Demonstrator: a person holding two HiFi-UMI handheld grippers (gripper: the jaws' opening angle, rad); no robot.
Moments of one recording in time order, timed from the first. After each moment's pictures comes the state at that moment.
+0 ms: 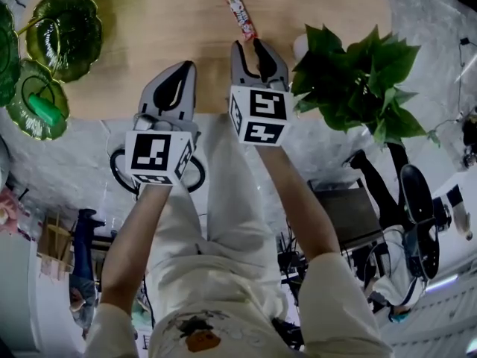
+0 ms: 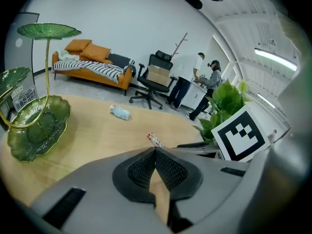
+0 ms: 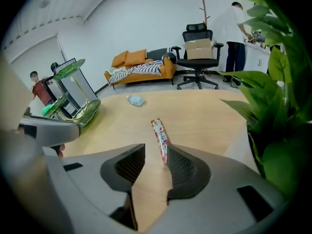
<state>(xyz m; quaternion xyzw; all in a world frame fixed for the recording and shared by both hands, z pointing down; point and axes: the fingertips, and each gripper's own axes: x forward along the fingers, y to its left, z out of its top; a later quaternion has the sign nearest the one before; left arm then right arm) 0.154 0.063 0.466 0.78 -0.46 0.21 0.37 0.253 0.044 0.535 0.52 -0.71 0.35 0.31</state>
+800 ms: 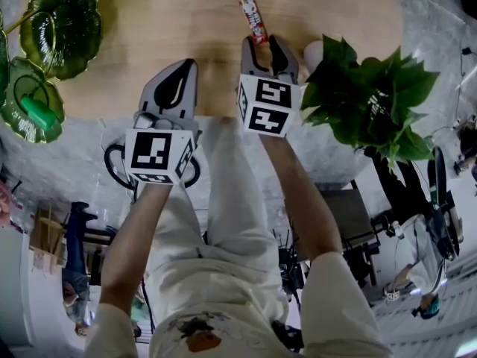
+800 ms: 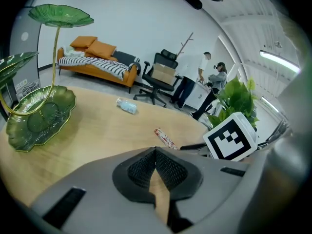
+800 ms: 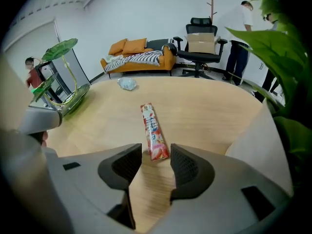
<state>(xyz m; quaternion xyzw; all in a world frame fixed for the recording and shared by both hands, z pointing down) 0.142 0.063 0.496 0.77 -0.47 0.21 0.38 0.267 0.042 0.585 0.52 -0.69 0.35 0.37</state>
